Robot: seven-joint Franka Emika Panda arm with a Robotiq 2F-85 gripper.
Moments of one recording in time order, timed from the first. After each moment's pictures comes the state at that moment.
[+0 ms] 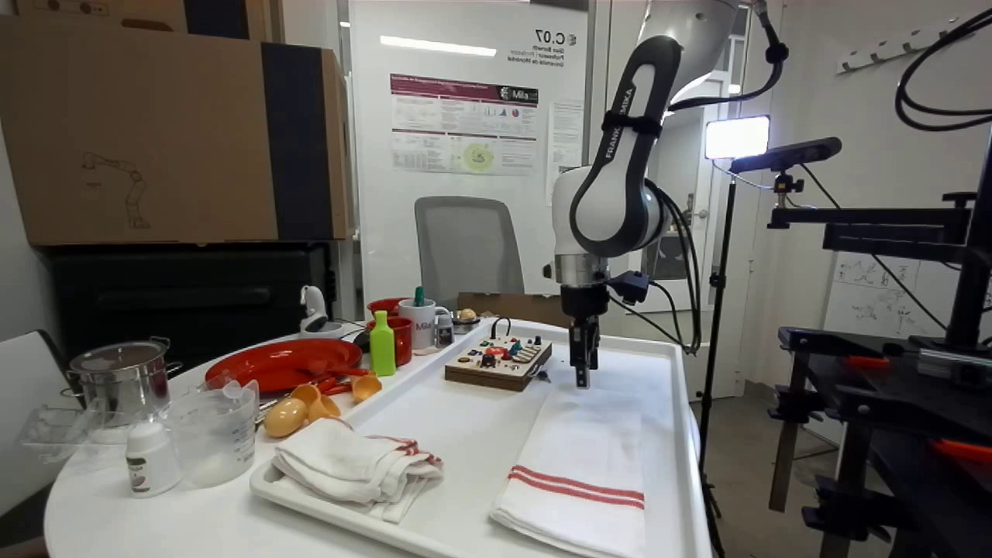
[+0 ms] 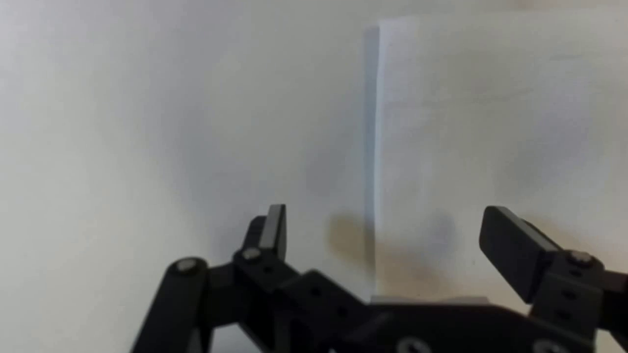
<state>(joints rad) -0.32 0.75 -0.01 -2.16 -0.10 2.84 -0.28</state>
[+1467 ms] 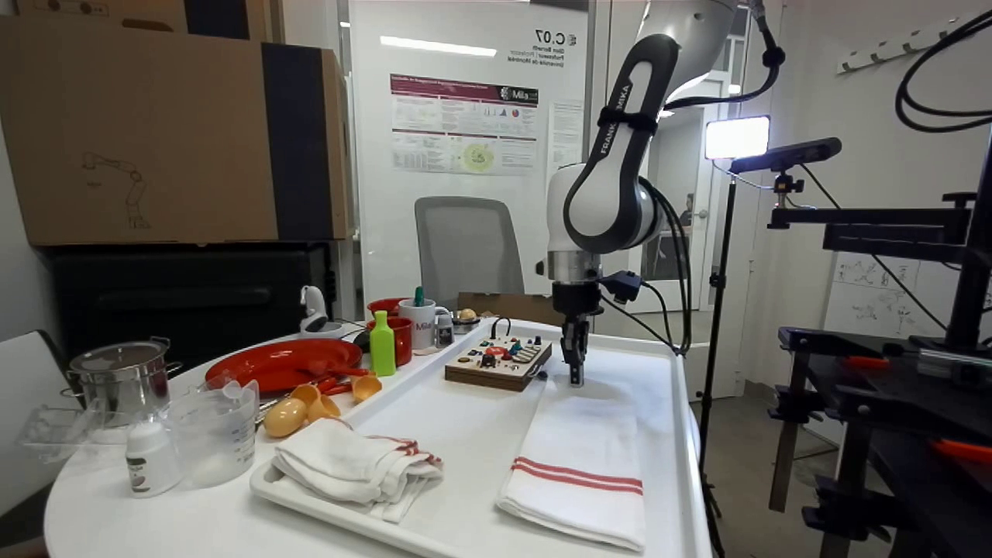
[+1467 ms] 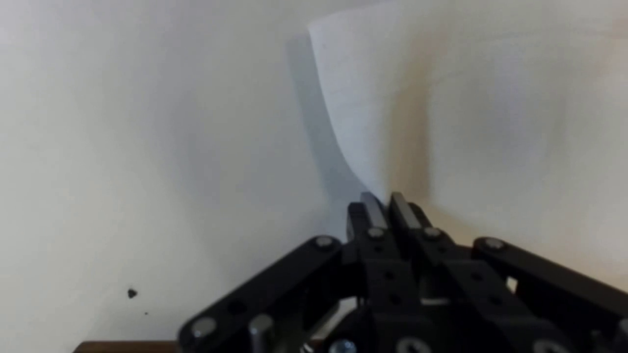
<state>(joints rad) -0.35 0.75 0.04 -2.14 -0.10 2.84 -0.29</state>
